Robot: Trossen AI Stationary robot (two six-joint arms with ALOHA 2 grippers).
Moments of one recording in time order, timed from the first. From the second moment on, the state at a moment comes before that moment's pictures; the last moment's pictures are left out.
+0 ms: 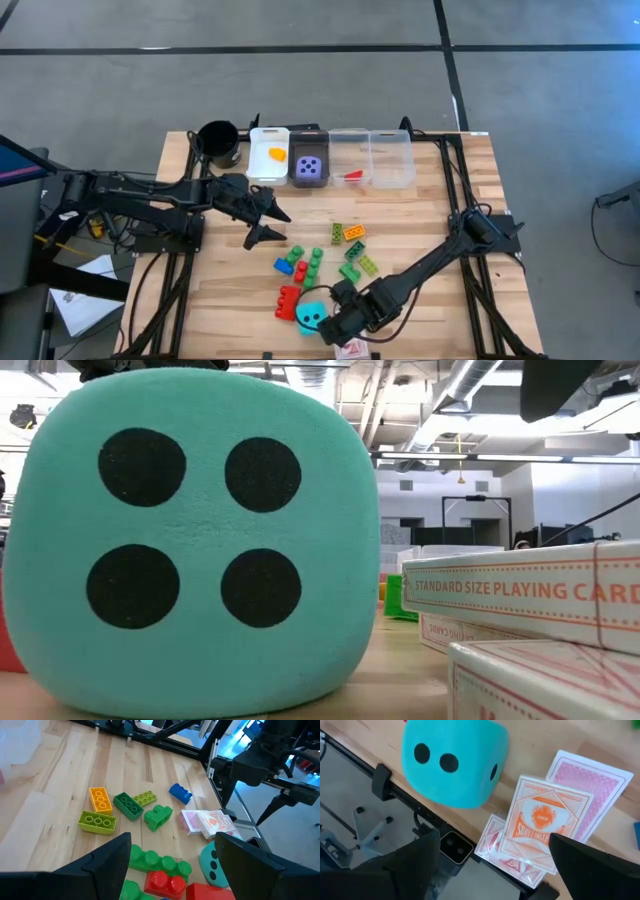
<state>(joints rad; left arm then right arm) 0.04 1.05 0.64 -0.03 0.30 -0.25 0.59 2.11 1.84 -0.90 0.05 1.64</state>
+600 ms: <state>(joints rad) -0.05 1.08 0.64 -0.03 0.21 -0.27 0.59 2.11 1.84 -0.90 0.05 1.64</state>
